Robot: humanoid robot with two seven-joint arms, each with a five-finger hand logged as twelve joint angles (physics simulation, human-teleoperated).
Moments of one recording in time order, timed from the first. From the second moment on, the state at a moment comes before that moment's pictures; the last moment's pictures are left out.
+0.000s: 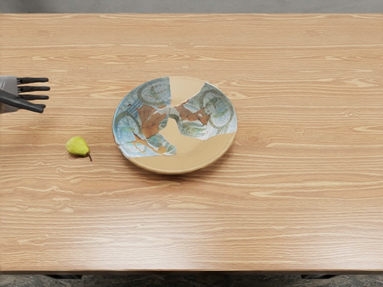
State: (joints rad) left arm -1.03 0.77 -0.37 -0.63 -0.01 -0.61 0.43; right arm 0.00 0.00 0.29 0.23 0.01 -0.12 -0.30
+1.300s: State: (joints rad) left arm -0.93 0.73 -0.23 -1.43 1.24 0.07 0.57; right arm 0.00 0.00 0.29 0.23 0.01 -0.12 -0.30
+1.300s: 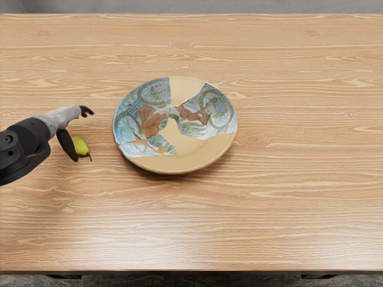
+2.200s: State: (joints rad) left arm -0.93 0.73 -0.18 -1.43 1.24 0.07 0.59; right arm 0.00 0.00 0.29 0.23 0.01 -0.12 -0.30
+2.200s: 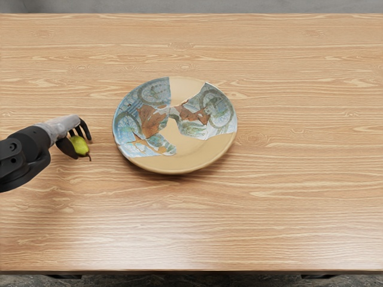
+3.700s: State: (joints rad) left arm -1.19 0.50 -0.28 -1.37 0.57 -0.01 0.61; right arm 0.00 0.00 0.29 0.23 0.01 -0.12 -0.30
